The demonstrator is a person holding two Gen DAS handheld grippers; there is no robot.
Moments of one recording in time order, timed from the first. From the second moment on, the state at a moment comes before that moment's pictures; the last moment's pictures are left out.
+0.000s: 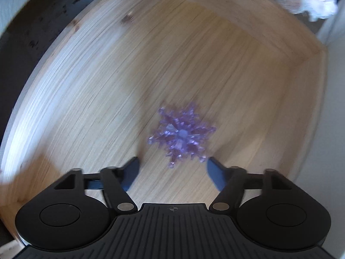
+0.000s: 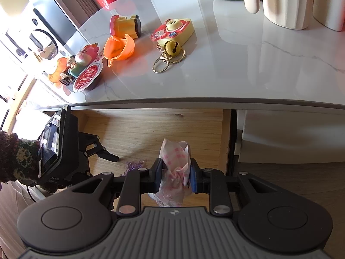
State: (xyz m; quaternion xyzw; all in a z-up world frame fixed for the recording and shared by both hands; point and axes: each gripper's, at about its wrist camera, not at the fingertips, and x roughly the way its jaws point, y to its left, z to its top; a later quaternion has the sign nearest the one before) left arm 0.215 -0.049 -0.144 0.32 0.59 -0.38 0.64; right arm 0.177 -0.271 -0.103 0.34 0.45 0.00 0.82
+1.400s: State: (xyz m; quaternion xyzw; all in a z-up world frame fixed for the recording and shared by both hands) left arm 0.221 -0.073 -0.132 0.31 0.57 -0.37 0.66; right arm 0.174 -0.272 -0.102 0.33 0.45 0.00 0.83
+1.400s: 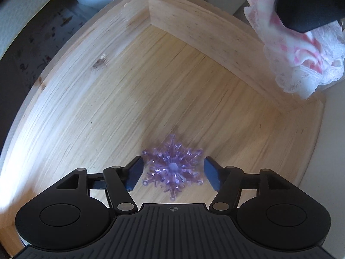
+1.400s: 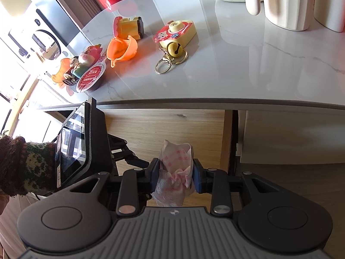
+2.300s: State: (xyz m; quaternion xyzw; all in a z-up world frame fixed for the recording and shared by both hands) left arm 0.191 0.077 0.026 0.13 0.53 -0.33 0.77; right arm 0.186 -0.258 -0.114 0.30 0.49 0.03 0.82
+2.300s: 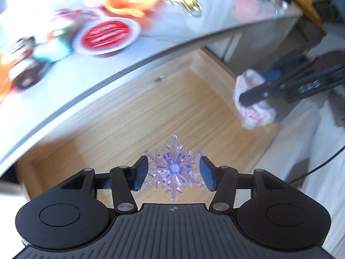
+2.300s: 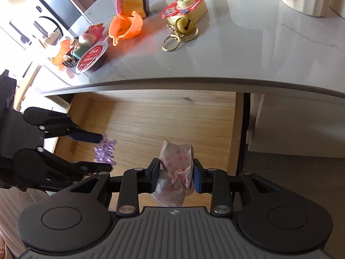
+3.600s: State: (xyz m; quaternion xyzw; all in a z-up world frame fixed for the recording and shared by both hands) left arm 0.225 0.249 0.047 -0.22 0.21 -0.08 0.95; right arm 0.265 -0.249 0.054 0.20 0.33 -0.11 0.91
